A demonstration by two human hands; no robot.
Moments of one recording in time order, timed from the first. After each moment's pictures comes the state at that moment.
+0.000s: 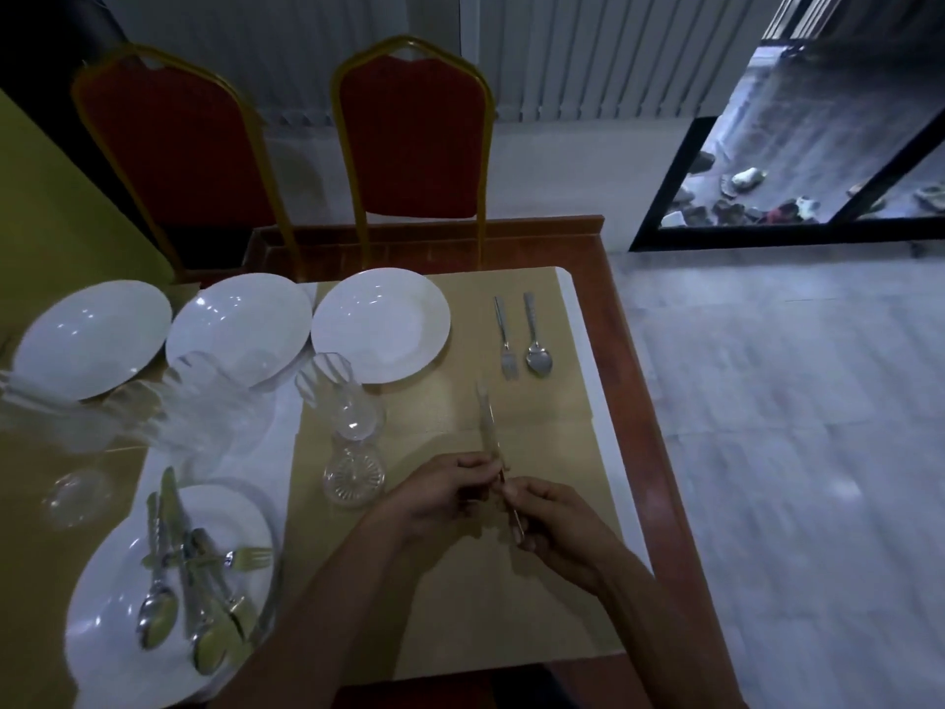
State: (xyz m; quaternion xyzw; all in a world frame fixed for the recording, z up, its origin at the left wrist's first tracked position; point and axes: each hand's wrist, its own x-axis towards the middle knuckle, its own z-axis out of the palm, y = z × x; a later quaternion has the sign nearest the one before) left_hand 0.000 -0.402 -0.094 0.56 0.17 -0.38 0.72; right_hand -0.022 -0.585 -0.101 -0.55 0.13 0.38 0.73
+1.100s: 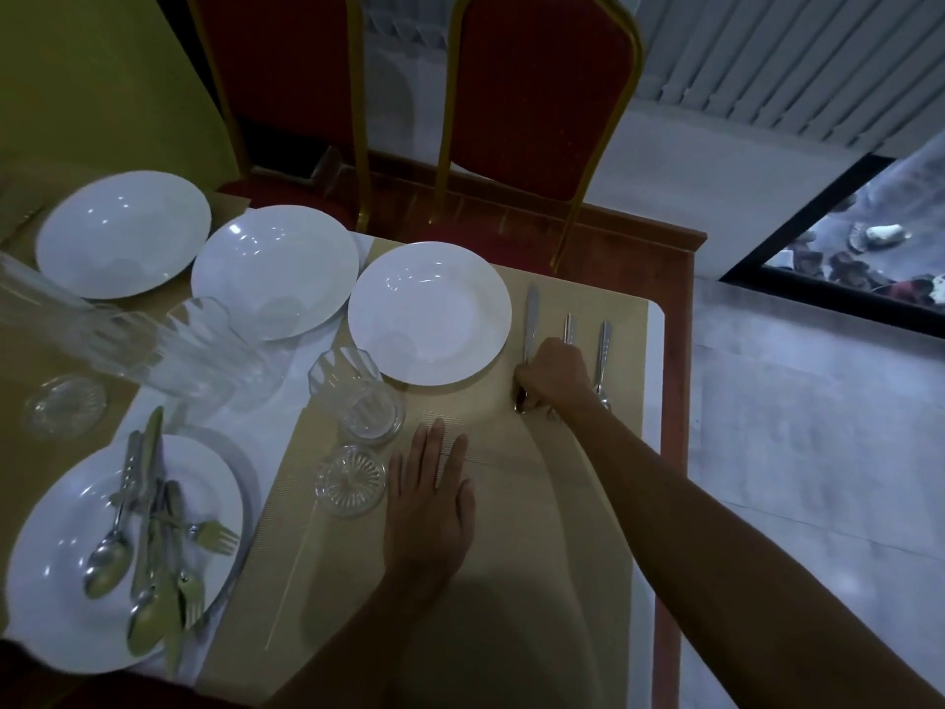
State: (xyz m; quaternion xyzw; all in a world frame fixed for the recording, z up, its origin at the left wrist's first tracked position) left_hand 0.009 -0.412 -0.207 0.97 0.18 0.02 0.15; right_hand 0.243 -0.492 -0.154 -0.94 -0.04 0.25 0.23
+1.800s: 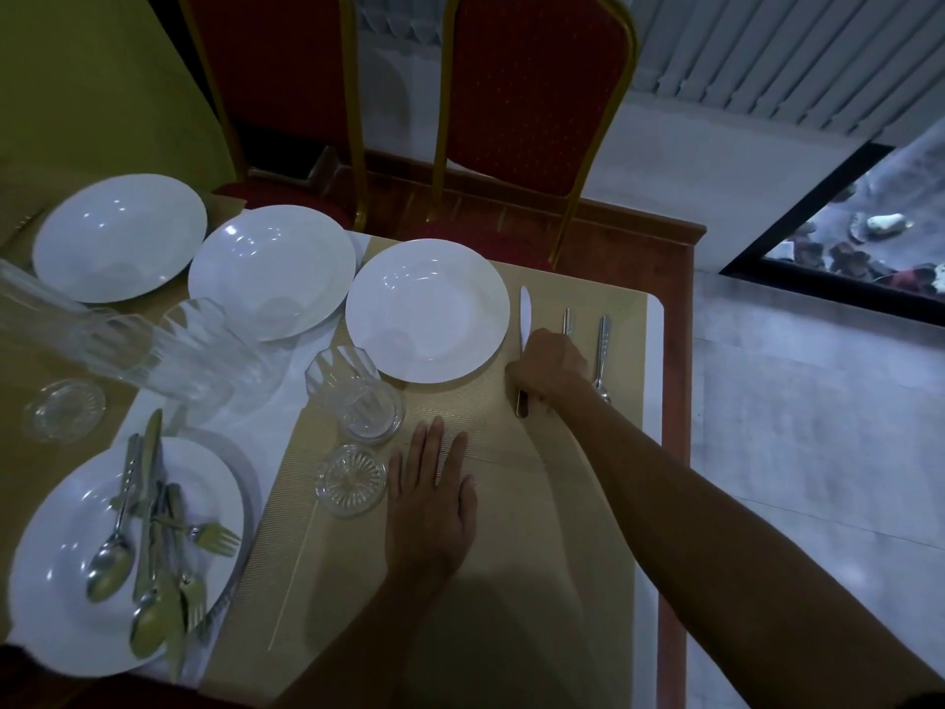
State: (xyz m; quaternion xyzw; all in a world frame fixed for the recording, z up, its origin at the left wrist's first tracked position) left_hand 0.008 -0.411 -0.206 0.97 0.18 0.02 0.14; right_hand 0.240 -0.483 -0.147 -0.96 -0.10 0.23 0.14
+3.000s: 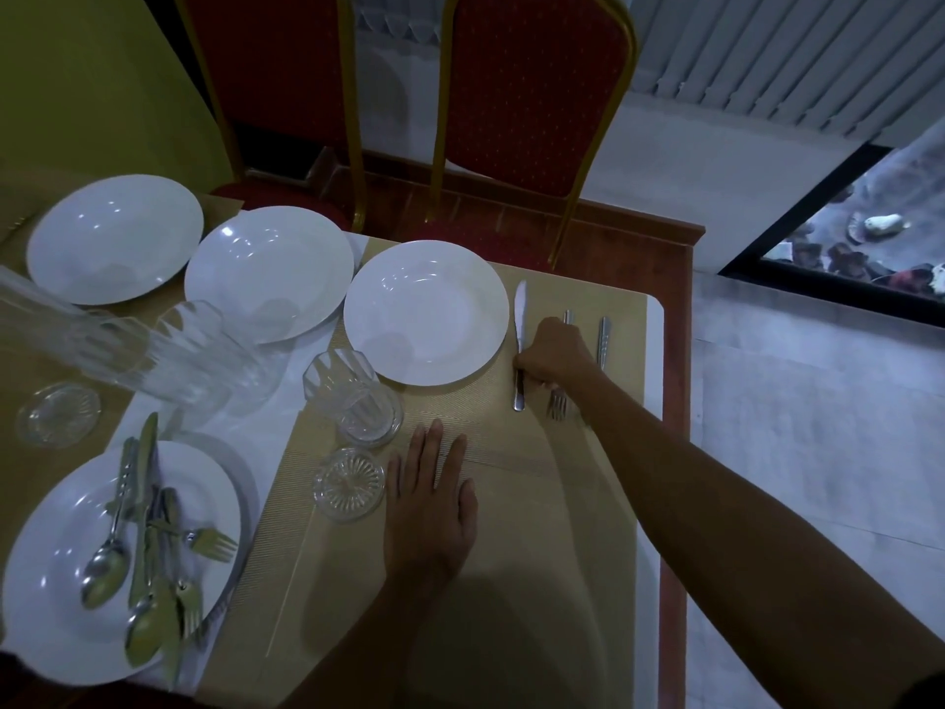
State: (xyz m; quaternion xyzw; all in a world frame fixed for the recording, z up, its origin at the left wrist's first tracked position) left_hand 0.009 -0.411 -0.207 0.97 0.19 0.04 0.15; right_hand 0.267 -0.487 -0.151 -0.94 -0.09 0.27 0.20
